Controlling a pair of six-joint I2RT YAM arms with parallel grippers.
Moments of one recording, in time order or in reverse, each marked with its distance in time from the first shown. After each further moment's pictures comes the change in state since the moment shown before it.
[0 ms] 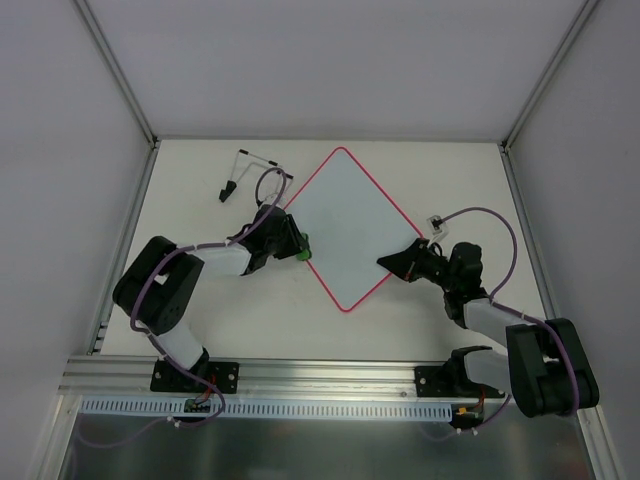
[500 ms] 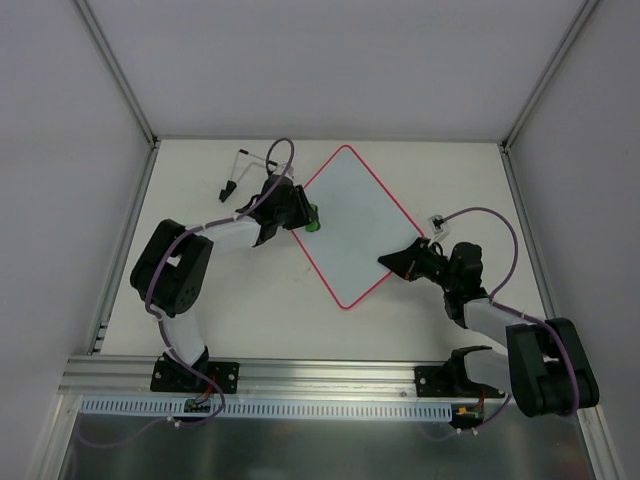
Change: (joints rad) left arm 0.052 0.142 0.292 -0.088 0.048 0.086; right arm 0.001 0.002 0.001 0.003 0.022 0.002
